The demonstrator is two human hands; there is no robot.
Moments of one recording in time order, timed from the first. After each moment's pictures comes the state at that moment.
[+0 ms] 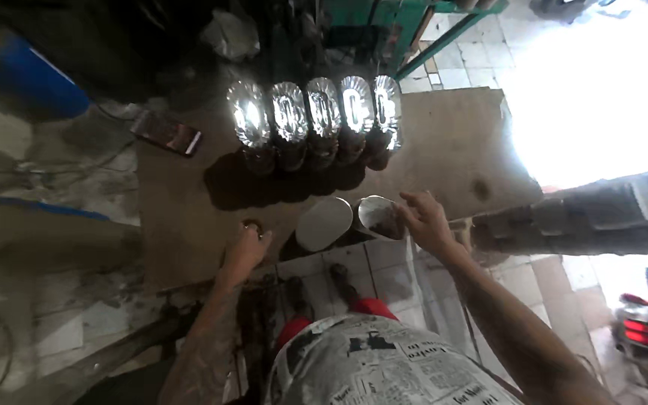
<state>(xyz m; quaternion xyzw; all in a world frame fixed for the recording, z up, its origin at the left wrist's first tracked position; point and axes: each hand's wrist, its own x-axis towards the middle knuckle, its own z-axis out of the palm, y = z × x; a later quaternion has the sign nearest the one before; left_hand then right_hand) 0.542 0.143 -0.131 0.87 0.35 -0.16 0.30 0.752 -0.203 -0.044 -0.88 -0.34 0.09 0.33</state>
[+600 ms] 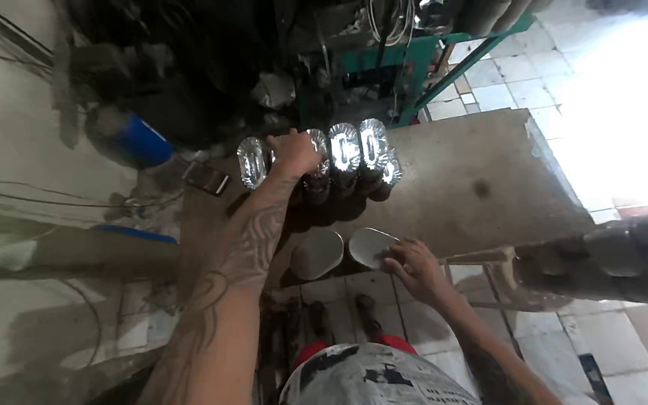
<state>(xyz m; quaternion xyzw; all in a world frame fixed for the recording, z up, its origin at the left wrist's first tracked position) 0.821 0.127 0.017 0.96 0.26 -0.09 0.09 0.752 -0.244 -0.068 -0.82 -0.43 0.07 0.37</state>
